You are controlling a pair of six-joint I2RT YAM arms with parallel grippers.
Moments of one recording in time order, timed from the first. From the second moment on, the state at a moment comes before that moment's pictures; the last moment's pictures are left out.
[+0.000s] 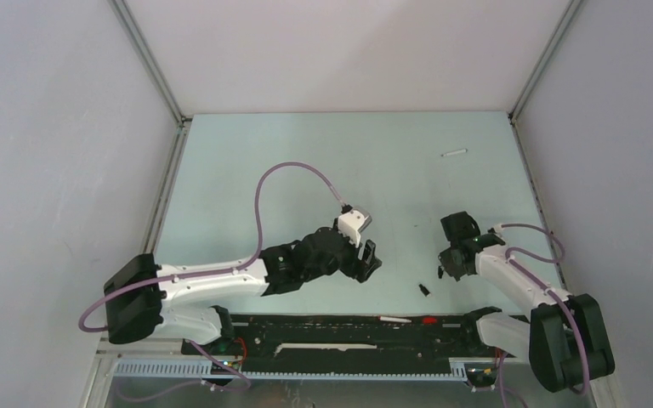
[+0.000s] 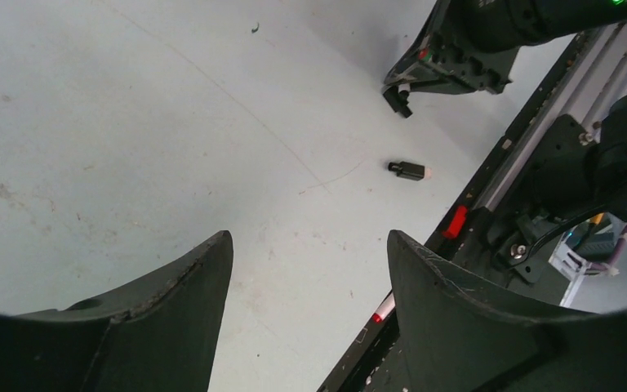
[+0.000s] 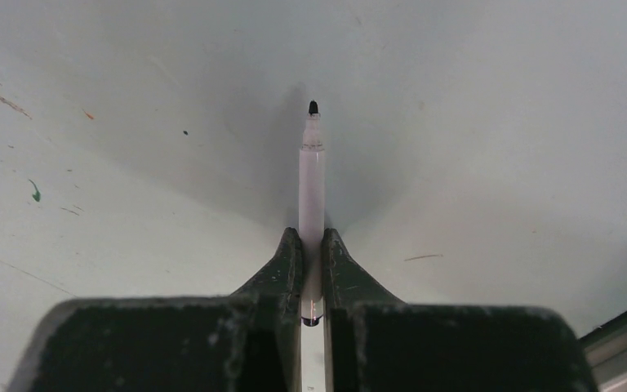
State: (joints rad) left arm -1.17 1.29 0.77 0.10 -0.17 -0.39; right arm 0.26 1.13 0.49 -0.64 0.29 1.36
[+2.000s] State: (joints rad) left arm -1.33 1.92 1.33 -0.25 -0.24 -0.71; right arm 0.45 0.62 0.89 -1.09 0.62 1.05
